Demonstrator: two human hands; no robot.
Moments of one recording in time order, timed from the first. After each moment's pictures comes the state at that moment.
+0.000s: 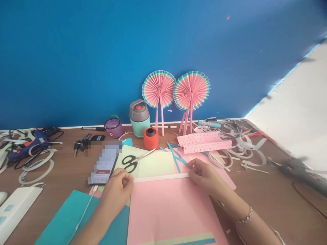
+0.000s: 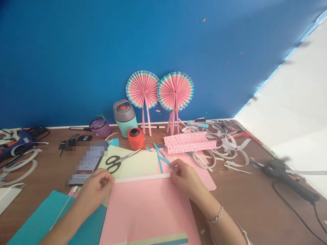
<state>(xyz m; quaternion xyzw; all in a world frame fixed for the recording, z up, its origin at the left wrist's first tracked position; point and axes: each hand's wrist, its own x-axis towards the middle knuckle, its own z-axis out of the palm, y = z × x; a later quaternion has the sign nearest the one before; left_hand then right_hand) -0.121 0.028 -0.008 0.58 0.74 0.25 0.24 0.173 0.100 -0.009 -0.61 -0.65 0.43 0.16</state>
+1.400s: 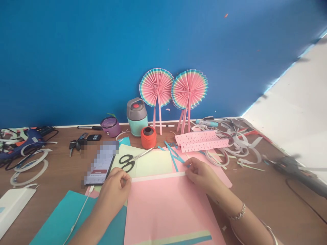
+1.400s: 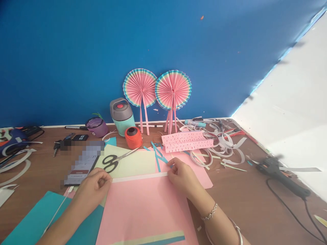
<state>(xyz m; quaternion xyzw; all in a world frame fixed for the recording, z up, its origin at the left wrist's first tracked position) -0.118 0.027 -0.009 0.60 0.74 0.23 0.19 0.168 0.099 -0.002 -0.62 -0.65 0.40 0.15</state>
